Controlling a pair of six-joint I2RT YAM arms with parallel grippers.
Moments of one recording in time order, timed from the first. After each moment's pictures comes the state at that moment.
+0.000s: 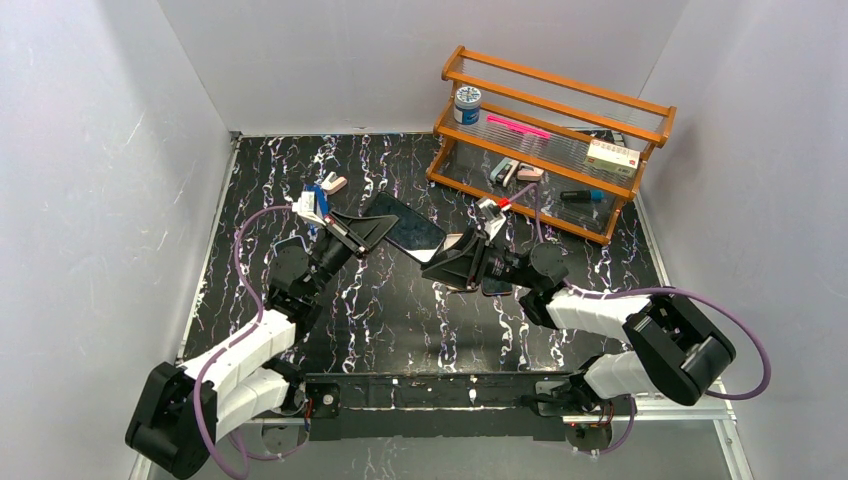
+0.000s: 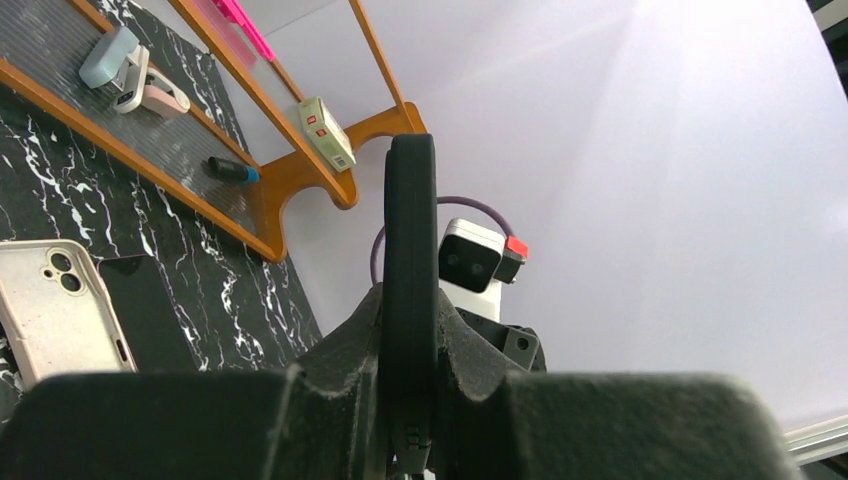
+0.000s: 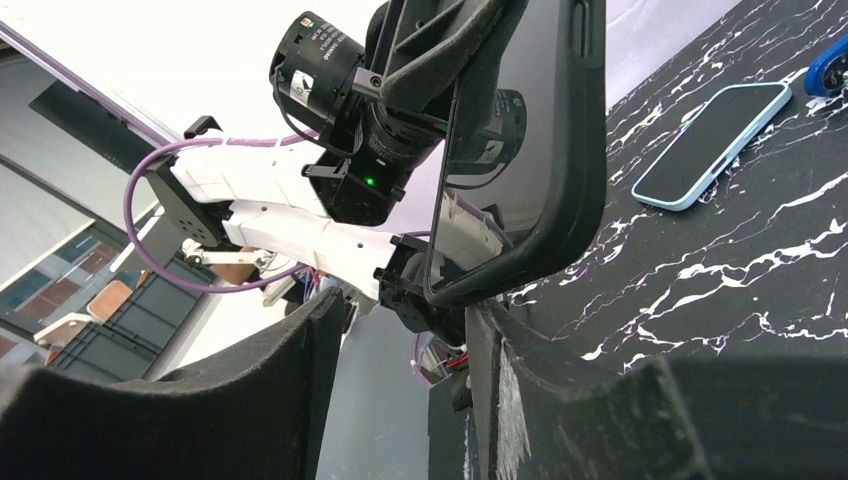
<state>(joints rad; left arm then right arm) -0.48 0.98 0.39 0.84 0.25 -1.28 0.73 1.34 0.45 1.23 -0.69 1.06</state>
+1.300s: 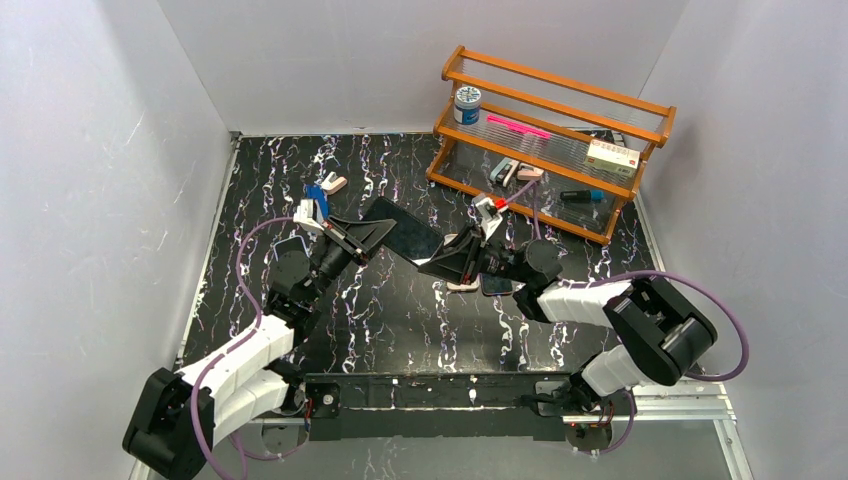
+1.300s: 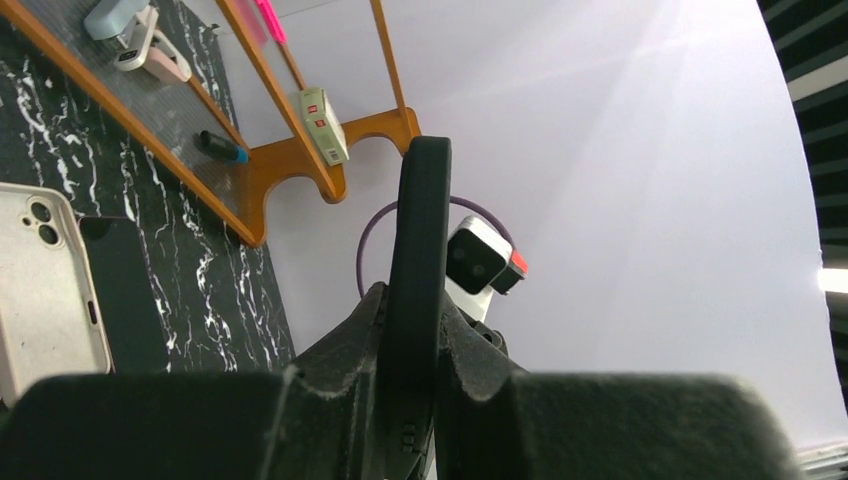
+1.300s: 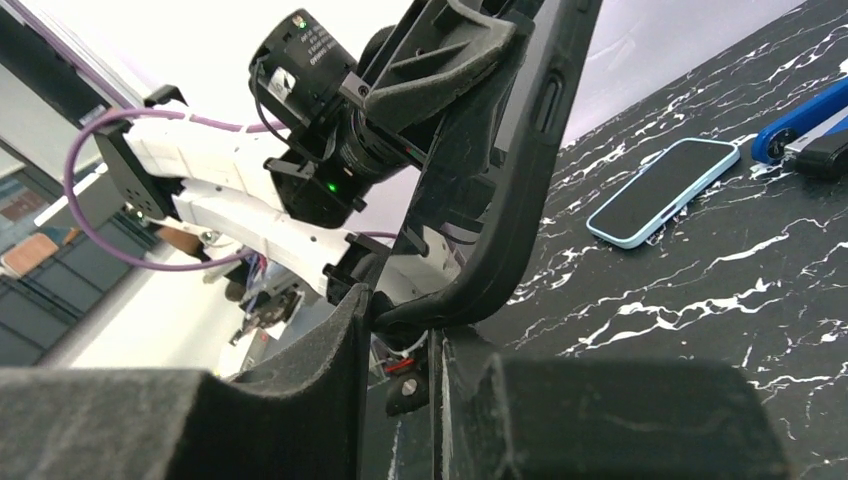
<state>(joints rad) -0.49 0.95 0.35 0.81 0.20 -1.41 0.72 1.46 0.48 1.37 -0.72 0.94</state>
